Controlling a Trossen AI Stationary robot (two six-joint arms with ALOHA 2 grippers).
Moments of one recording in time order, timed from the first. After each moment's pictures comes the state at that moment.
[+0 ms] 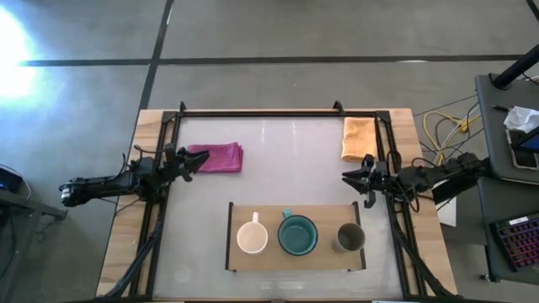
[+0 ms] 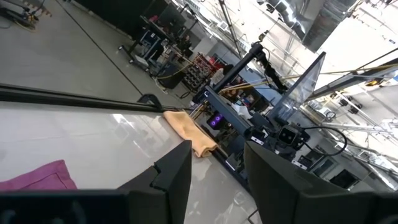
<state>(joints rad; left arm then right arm) 0.12 0.07 0.00 0.12 -0.35 -0.70 0.31 0.04 0.01 0.06 0.47 0.26</state>
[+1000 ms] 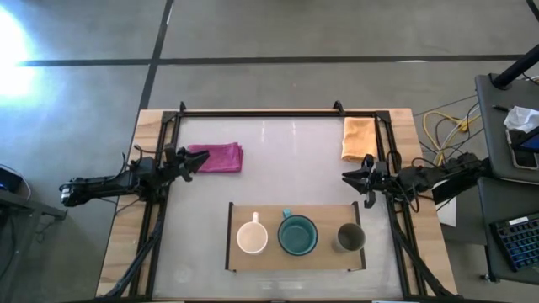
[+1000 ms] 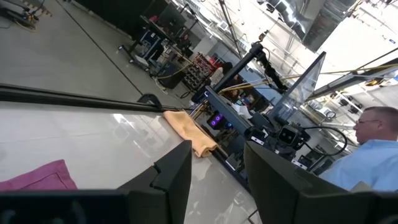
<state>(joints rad) 0.12 0.07 0.00 0.12 -0.35 -0.70 0.31 0.04 0.01 0.06 0.47 0.26</state>
